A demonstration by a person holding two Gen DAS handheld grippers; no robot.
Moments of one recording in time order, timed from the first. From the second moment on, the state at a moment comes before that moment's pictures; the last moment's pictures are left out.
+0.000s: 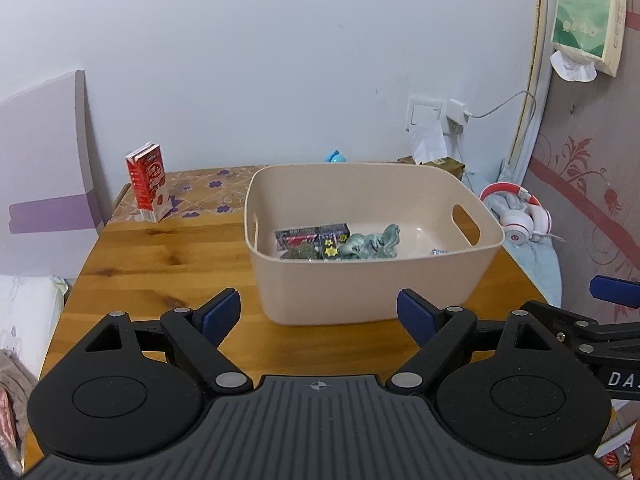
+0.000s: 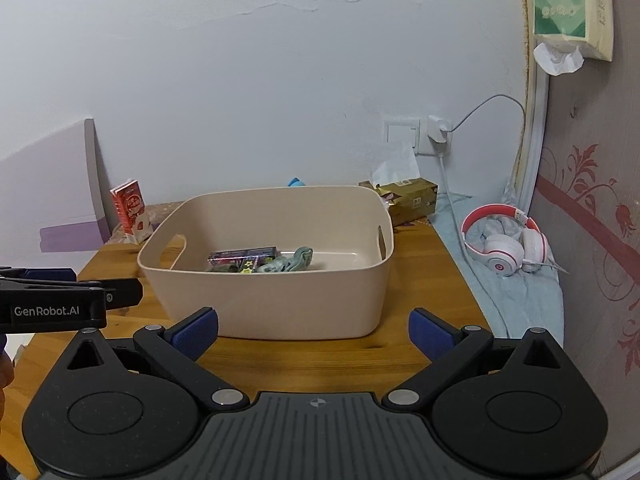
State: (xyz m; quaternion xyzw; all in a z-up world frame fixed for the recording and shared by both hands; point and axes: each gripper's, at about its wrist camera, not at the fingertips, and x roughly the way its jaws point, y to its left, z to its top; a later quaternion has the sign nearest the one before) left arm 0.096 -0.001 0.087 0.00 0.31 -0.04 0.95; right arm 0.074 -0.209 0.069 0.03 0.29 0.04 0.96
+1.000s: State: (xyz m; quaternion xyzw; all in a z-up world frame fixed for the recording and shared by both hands) left arm 0.038 0.008 0.073 0.01 0.32 -0.05 0.94; right arm 0.013 -0.204 0.074 0.03 0.29 0.04 0.96
